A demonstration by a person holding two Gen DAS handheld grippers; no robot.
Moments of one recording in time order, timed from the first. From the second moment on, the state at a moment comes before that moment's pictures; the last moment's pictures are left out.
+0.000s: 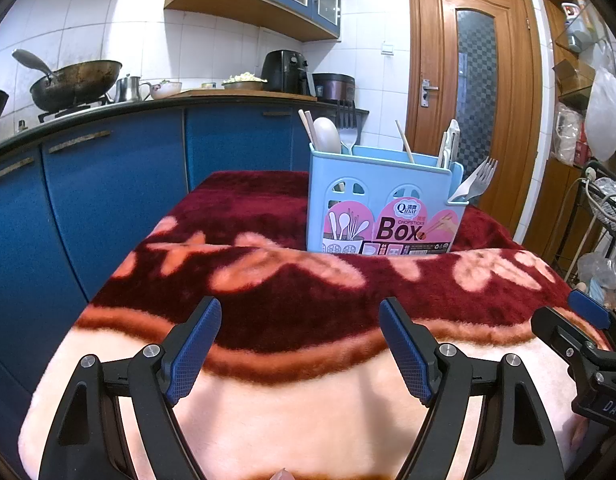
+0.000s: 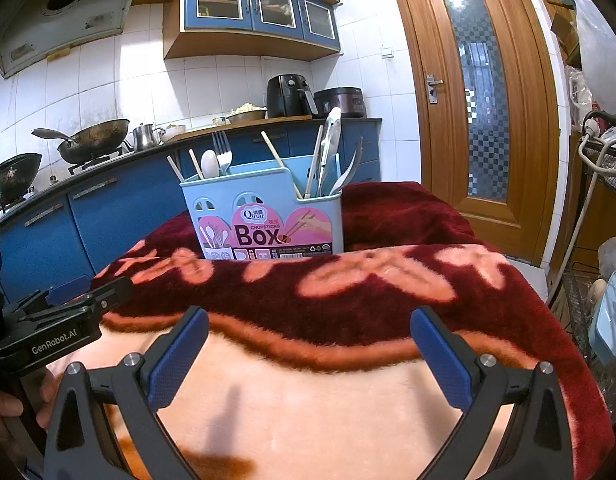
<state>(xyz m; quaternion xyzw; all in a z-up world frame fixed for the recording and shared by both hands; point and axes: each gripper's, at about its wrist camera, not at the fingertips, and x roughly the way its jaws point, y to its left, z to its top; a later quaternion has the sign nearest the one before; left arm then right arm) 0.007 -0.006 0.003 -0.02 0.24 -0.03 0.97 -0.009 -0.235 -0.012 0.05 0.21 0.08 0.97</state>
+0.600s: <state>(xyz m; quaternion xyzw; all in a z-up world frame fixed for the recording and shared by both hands) 0.008 -0.006 0.002 -0.02 0.24 -0.02 0.97 -0.009 -0.235 -0.012 0.05 0.21 0.08 0.97</state>
